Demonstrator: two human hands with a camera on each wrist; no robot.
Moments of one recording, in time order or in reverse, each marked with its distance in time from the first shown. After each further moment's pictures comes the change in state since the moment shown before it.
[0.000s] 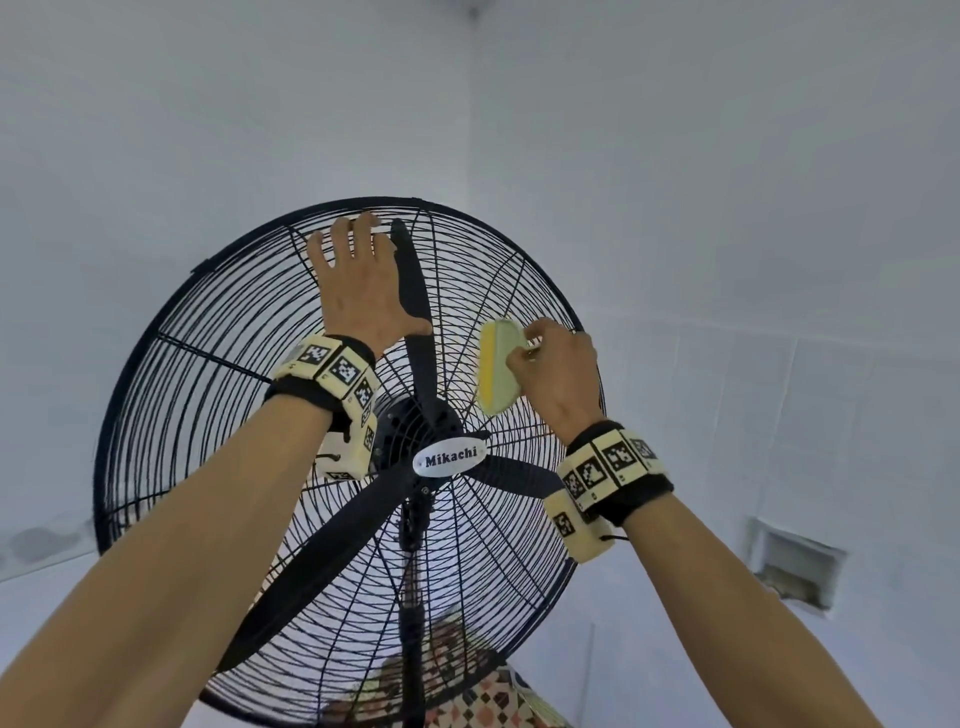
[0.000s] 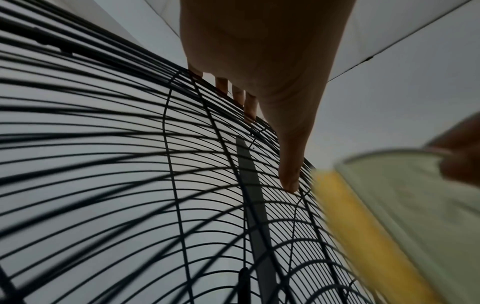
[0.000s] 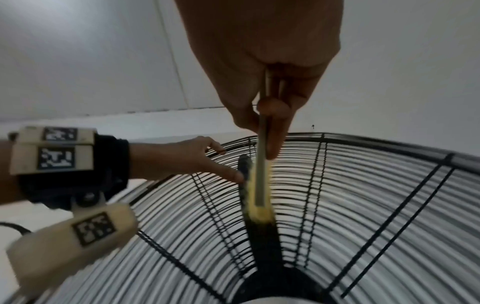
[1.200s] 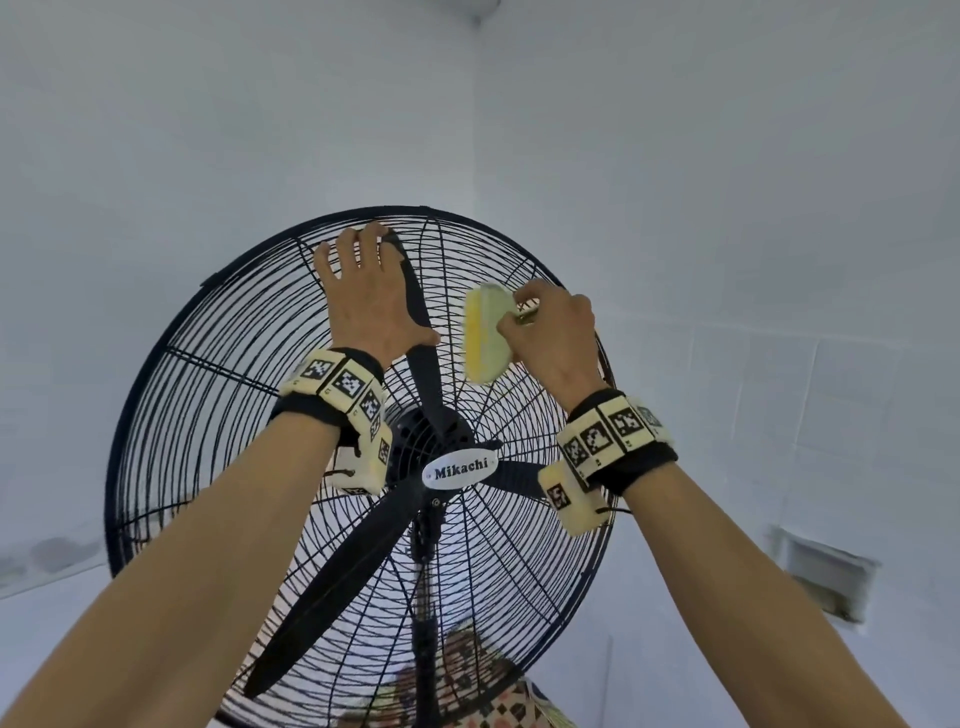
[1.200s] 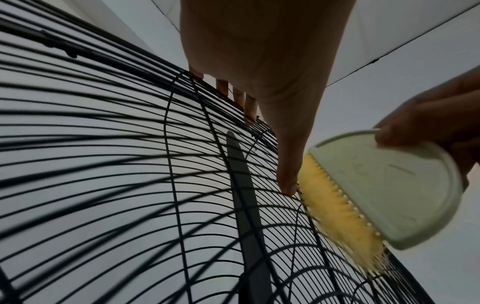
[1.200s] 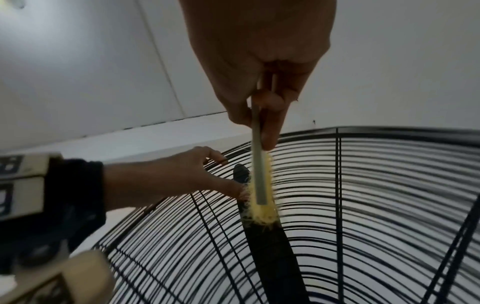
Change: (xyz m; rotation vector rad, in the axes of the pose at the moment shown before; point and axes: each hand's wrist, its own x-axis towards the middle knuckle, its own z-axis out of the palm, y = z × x) left_hand 0.000 0.006 0.000 -0.019 0.007 -0.008; right_hand 0.029 -0.034 -0.016 0.042 -0.024 -0.054
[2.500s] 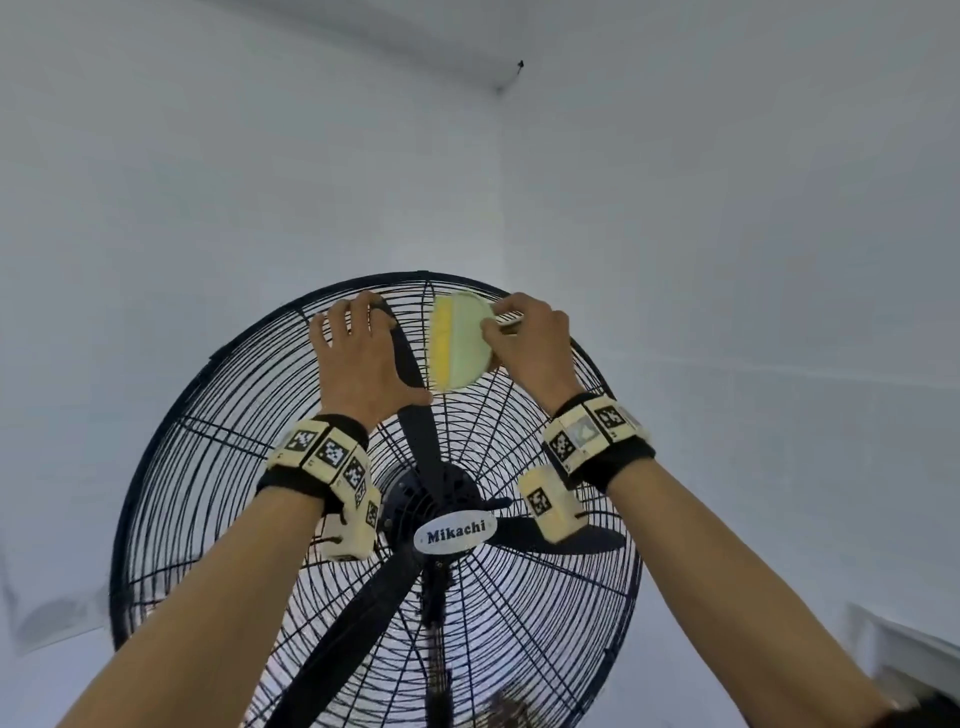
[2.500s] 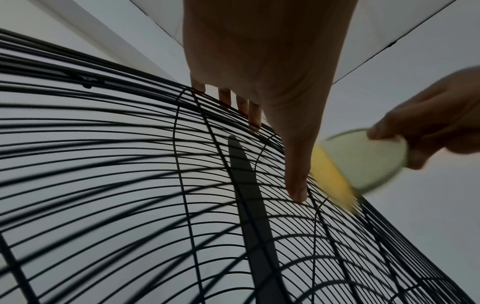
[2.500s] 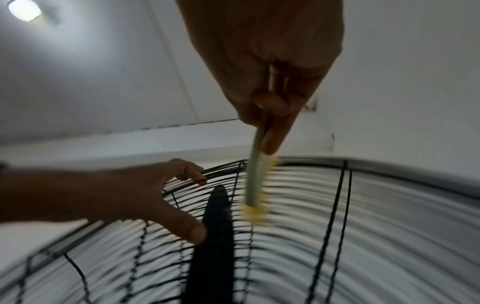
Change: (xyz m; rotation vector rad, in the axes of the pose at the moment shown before) left_hand 0.003 0.008 -0.001 0.065 -0.015 -0.060; right_hand 0.061 0.006 -0.002 0.272 -0.013 -0.101
